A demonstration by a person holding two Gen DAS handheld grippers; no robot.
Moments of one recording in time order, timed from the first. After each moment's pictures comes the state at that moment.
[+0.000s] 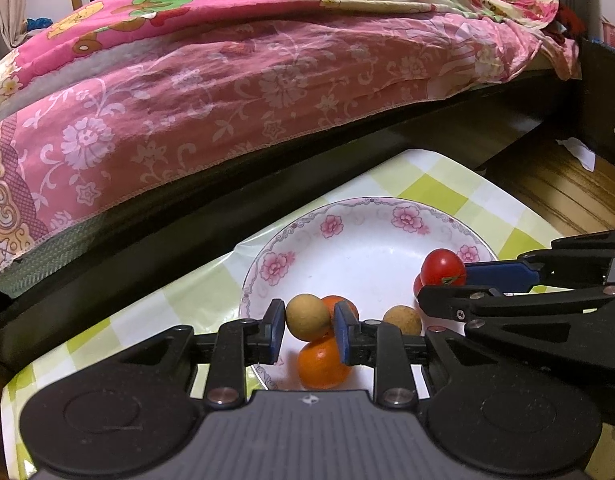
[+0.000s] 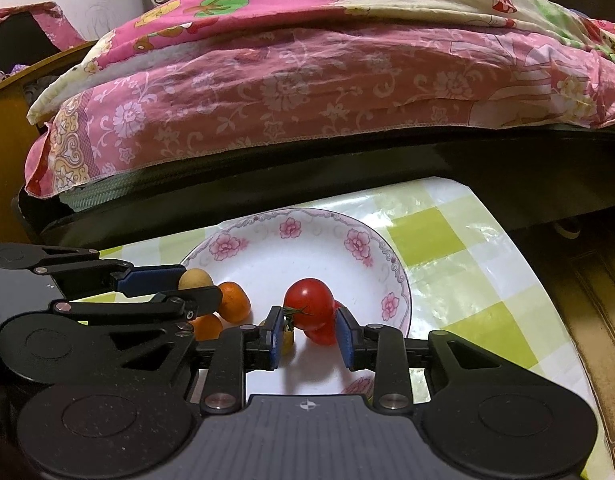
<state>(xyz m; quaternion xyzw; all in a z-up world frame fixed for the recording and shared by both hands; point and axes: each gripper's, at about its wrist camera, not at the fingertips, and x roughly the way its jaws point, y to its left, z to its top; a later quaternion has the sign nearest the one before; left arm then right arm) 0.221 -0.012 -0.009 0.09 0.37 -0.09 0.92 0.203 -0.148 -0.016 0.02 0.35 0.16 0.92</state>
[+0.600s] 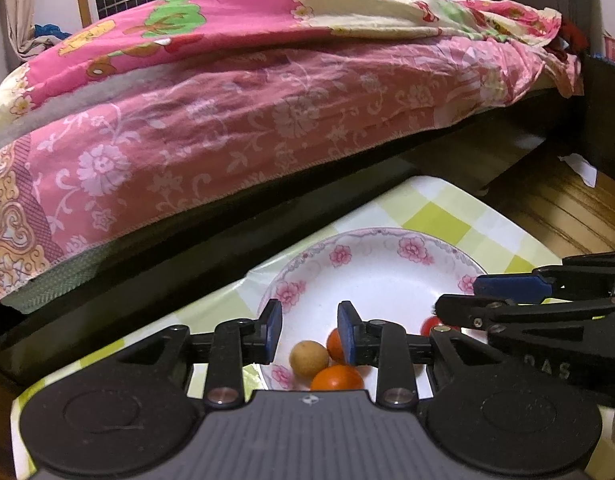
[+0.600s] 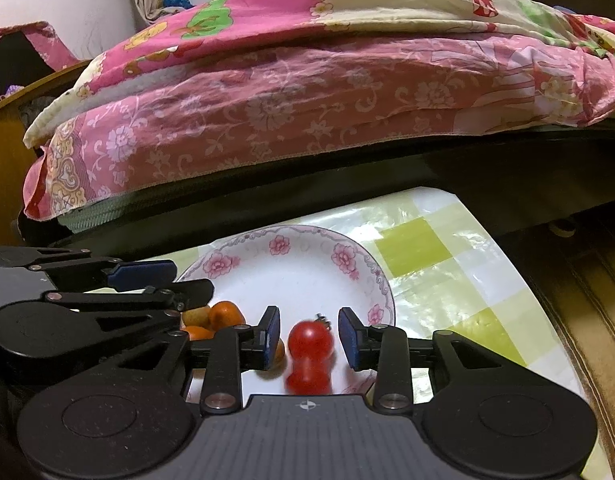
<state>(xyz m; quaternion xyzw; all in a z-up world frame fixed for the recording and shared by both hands) 0.221 -0.005 0.008 0.08 0.35 -0.09 0.93 0.201 -0.159 -0.010 0.04 0.34 0.15 0.93</state>
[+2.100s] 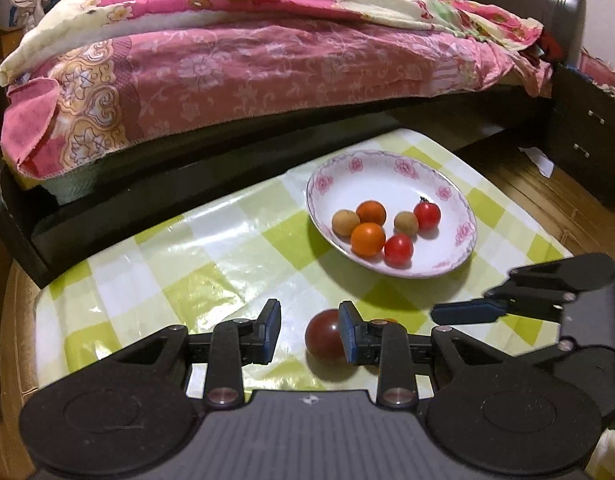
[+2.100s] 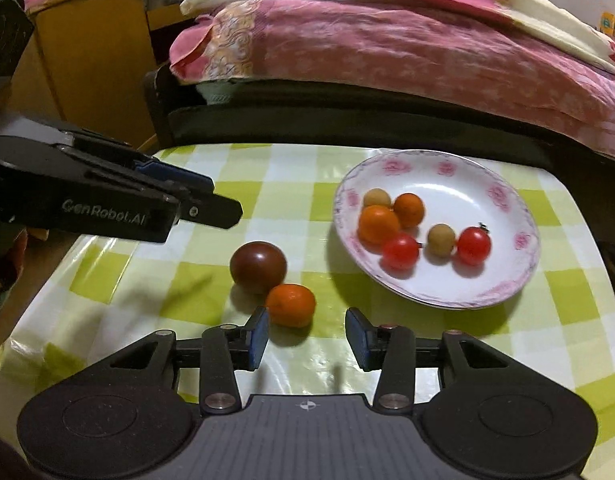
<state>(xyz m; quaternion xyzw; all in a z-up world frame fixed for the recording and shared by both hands) 0.122 0.092 0.014 0.03 0.40 -0.14 0.91 0.108 -0.074 -0.014 -0.09 0.39 0.27 0.88</state>
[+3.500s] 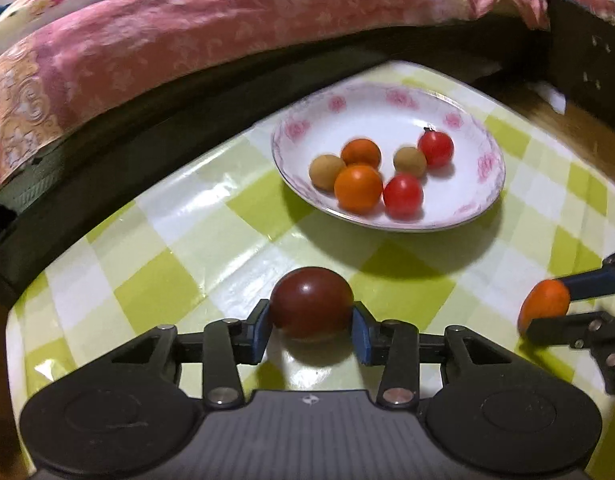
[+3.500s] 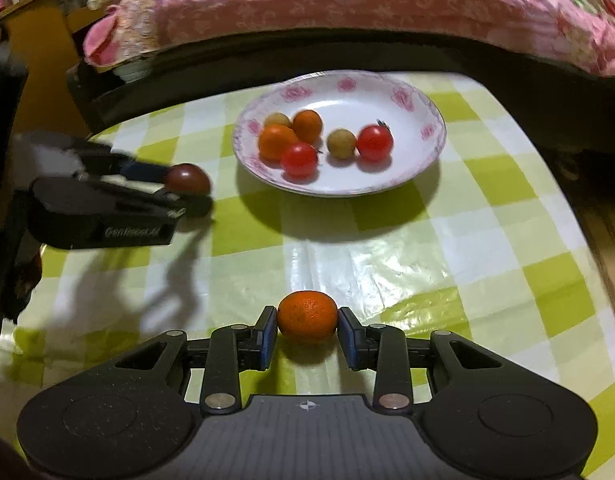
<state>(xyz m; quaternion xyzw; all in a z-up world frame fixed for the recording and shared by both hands) 0.148 0.046 -0.044 0.11 0.42 -0.13 0.89 0.093 -0.130 -0.038 -0.03 0.45 0.17 0.87</state>
